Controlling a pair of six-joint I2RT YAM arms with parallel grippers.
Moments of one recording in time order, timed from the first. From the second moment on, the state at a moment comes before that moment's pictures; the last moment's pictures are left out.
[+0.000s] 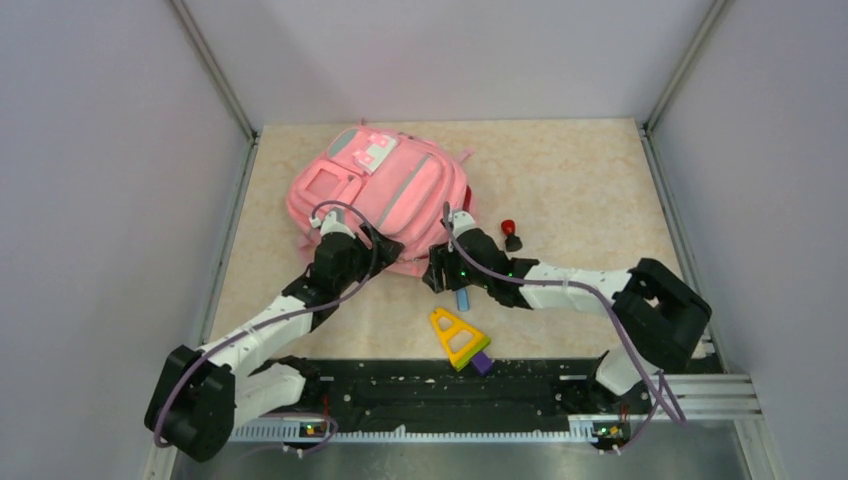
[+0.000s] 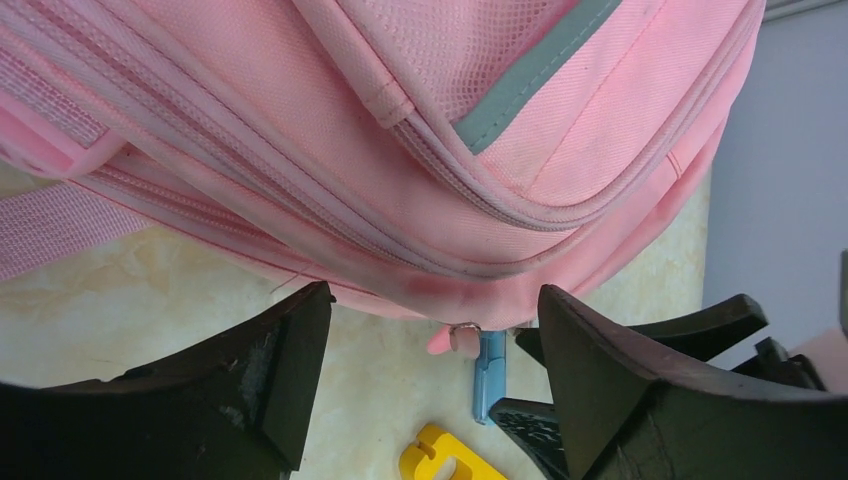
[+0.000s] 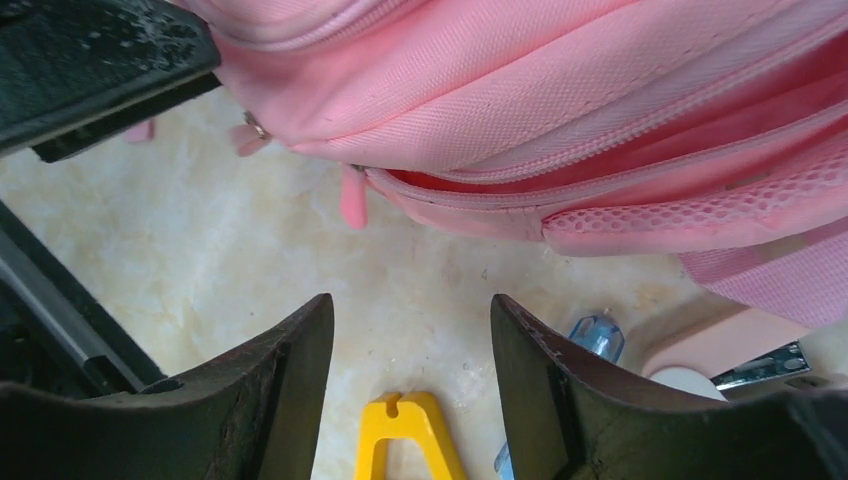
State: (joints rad) left arm -0.47 1.05 0.47 0.11 -0.04 -0.94; right arm 0.91 1.51 0.80 0.15 0.05 0.49
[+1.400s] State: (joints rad) left arm -0.43 1.11 0.46 0.15 -0.08 -0.89; right arm 0.99 1.77 1.04 0.12 0.21 0.48
